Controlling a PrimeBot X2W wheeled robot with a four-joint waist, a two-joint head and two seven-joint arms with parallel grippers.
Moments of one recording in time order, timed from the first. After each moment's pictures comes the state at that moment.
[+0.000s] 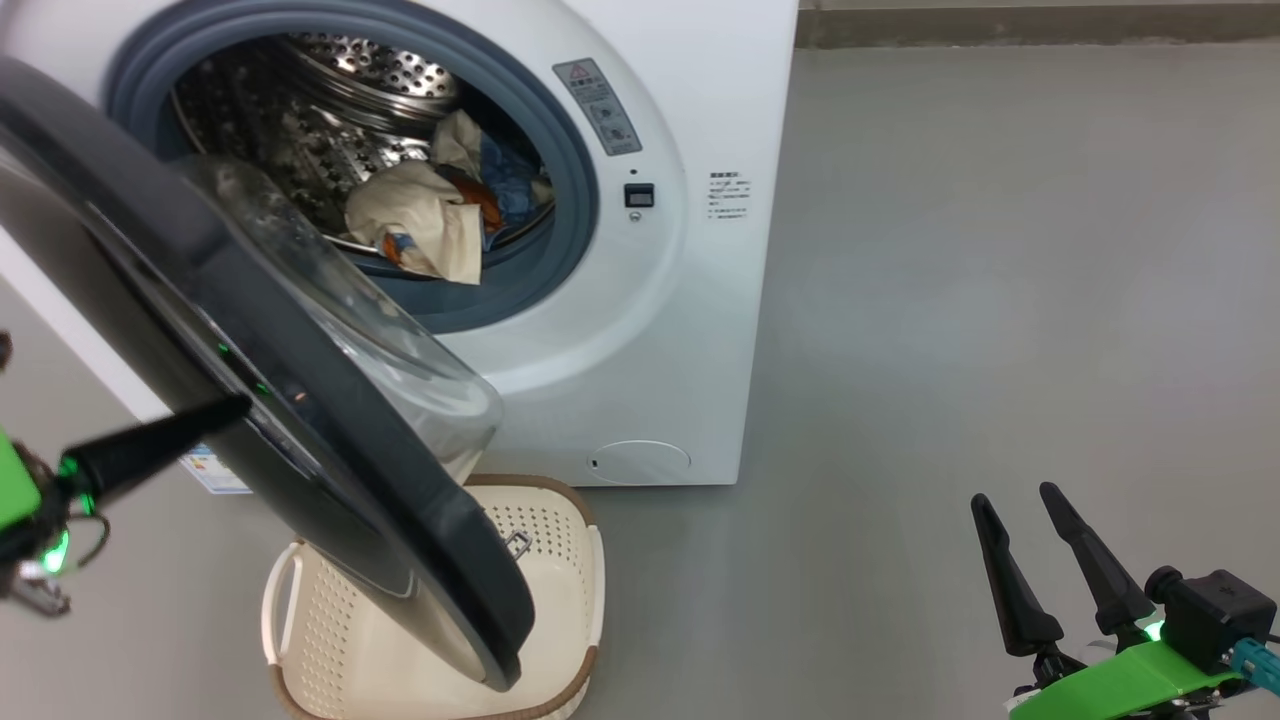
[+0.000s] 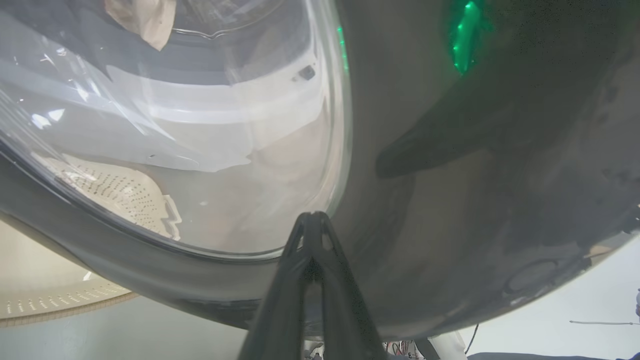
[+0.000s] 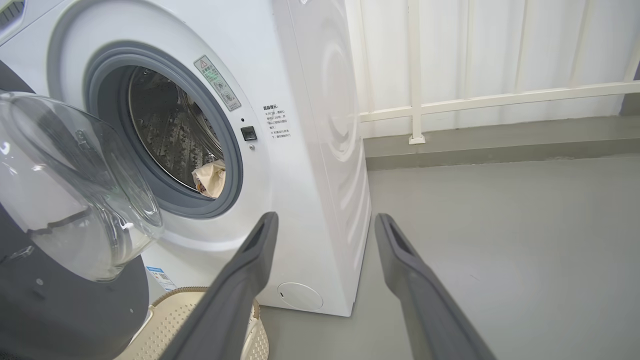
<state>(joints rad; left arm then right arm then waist) -0.50 0.51 -0.04 0.23 -1.56 -0.13 1.00 0.00 -0.21 0.14 0.15 0.44 0.13 -0.26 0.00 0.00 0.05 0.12</state>
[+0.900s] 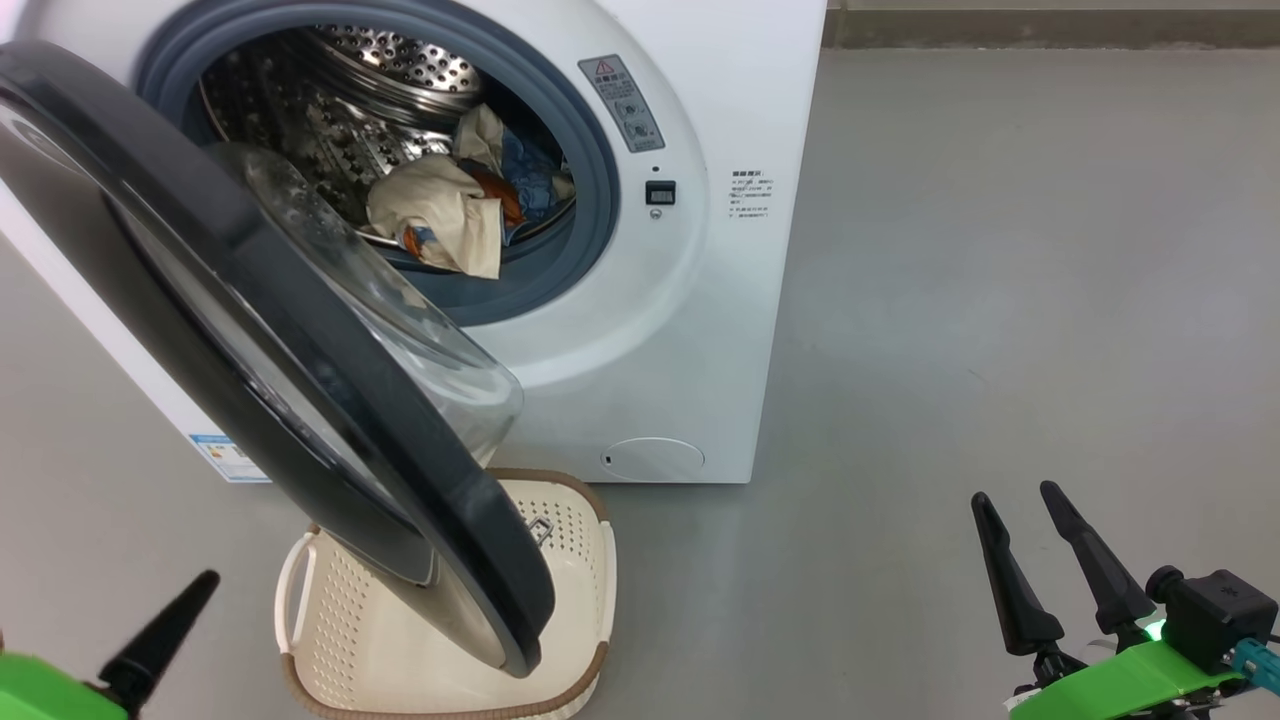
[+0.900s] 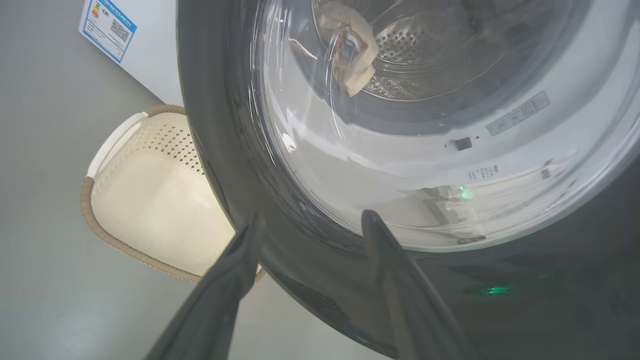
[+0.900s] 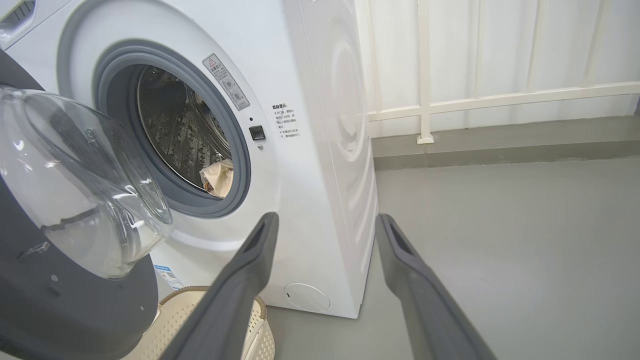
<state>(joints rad) -0.06 0.40 0.05 0.22 -1.42 -0.13 0.48 0.00 -0.21 0.14 0.15 0.44 0.13 -0.26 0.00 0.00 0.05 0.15</state>
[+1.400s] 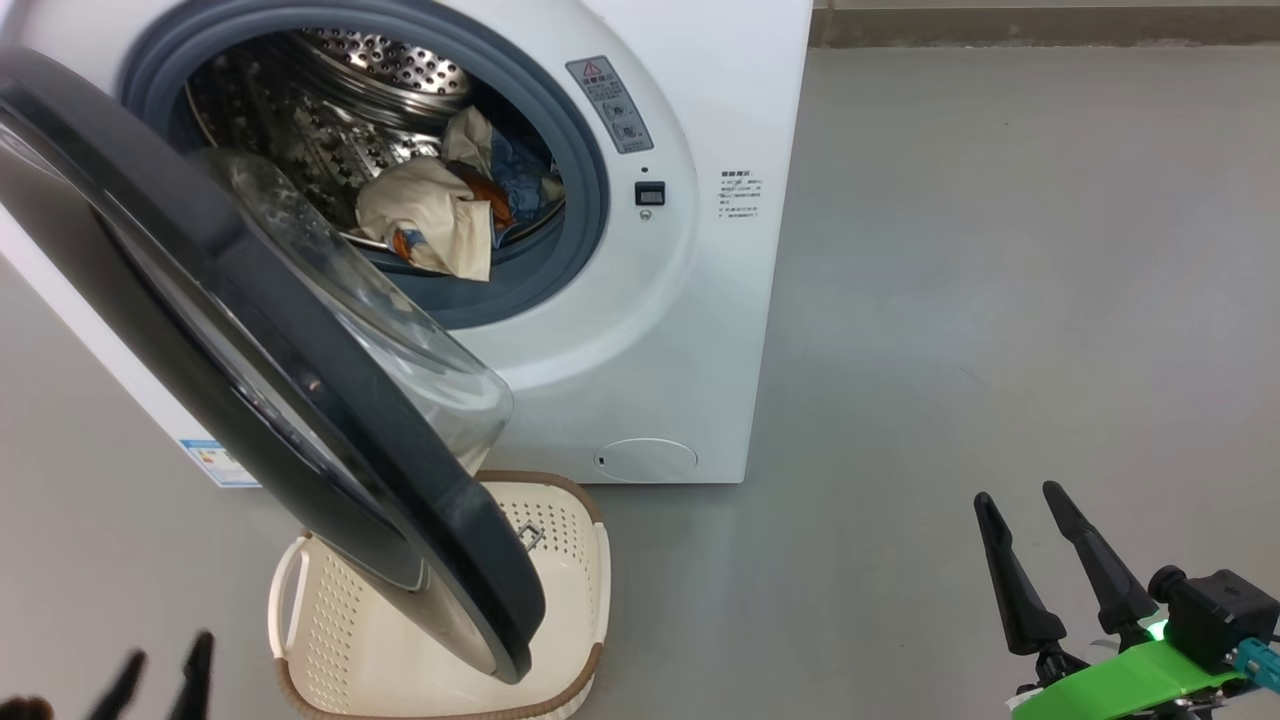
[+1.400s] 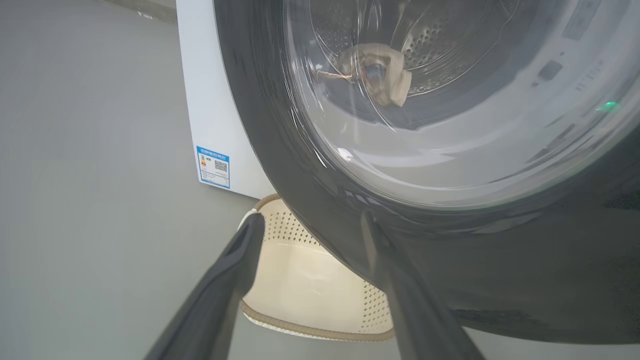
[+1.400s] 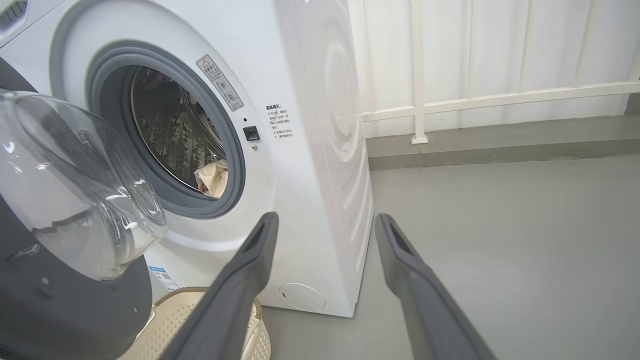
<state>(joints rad) 0.02 0.48 -0.28 0.33 -0.96 -0.13 -0.25 0.00 -0.21 0.14 0.15 0.44 0.13 -0.26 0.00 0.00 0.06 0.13</state>
